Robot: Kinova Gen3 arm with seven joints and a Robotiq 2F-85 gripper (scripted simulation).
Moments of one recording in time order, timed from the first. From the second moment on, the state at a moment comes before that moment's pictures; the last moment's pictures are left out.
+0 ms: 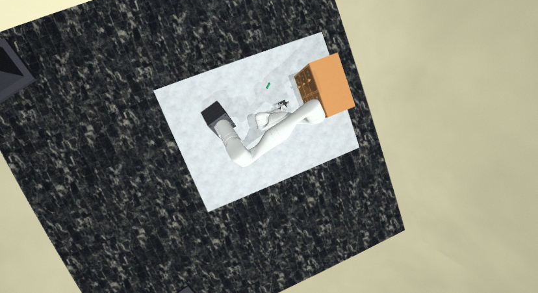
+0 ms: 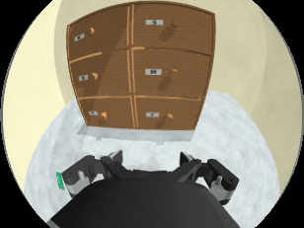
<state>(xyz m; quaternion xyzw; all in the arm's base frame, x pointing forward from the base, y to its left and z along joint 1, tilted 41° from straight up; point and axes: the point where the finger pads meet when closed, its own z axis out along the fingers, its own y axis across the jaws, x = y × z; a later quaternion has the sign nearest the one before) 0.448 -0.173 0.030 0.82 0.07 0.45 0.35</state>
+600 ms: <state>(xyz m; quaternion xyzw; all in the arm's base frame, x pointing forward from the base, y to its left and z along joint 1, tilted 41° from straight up) 0.447 -0.173 0.031 0.82 0.07 0.45 0.35</state>
